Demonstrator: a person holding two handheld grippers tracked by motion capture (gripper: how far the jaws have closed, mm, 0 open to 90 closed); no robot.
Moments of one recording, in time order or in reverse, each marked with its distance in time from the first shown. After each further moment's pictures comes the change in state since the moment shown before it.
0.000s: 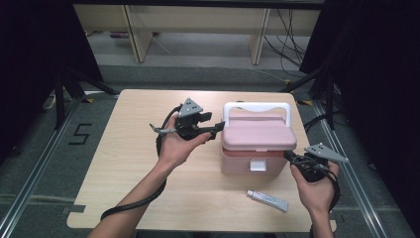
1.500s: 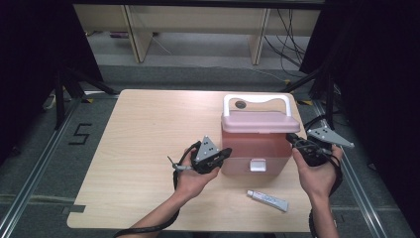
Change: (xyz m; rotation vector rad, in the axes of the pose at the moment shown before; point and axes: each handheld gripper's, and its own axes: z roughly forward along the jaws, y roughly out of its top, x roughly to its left) left arm -0.042 -0.083 0.036 -0.028 -0.059 0.120; right arm 0.004 0.045 0.000 -0.106 -0.031 -0.042
